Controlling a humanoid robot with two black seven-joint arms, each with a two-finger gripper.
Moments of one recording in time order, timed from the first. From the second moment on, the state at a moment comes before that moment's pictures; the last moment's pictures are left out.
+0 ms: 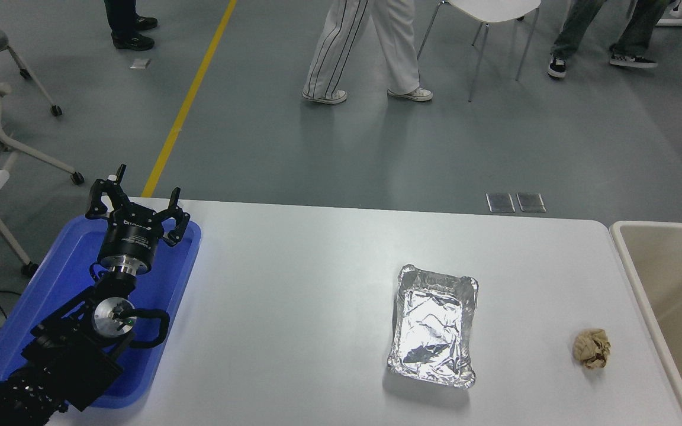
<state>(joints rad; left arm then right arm) -0.62 0.18 -0.87 -0.41 -0.09 -0.57 -0.51 1.18 -0.97 -0.97 0.68 -0.57 0.24 0.24</state>
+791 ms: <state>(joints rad) -0.62 0.18 -0.87 -0.41 -0.09 -0.57 -0.51 0.78 -0.67 -0.75 0.28 -0.32 0.09 -0.03</state>
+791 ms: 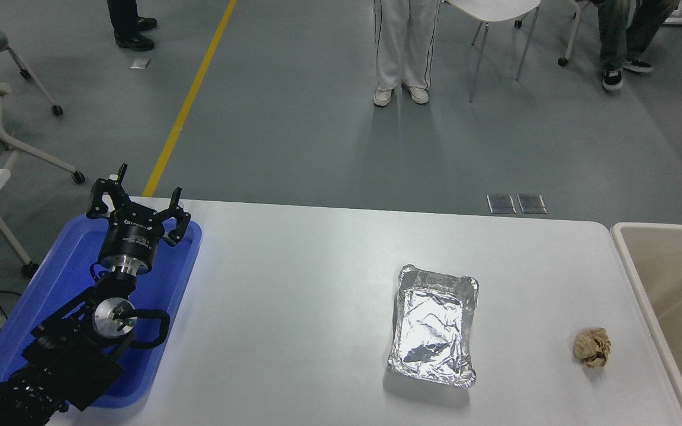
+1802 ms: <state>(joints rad) -0.62 0.18 -0.87 -0.41 -0.09 -0.57 -0.51 0.74 -0.62 -0.72 0.25 -0.29 -0.06 -0.10</state>
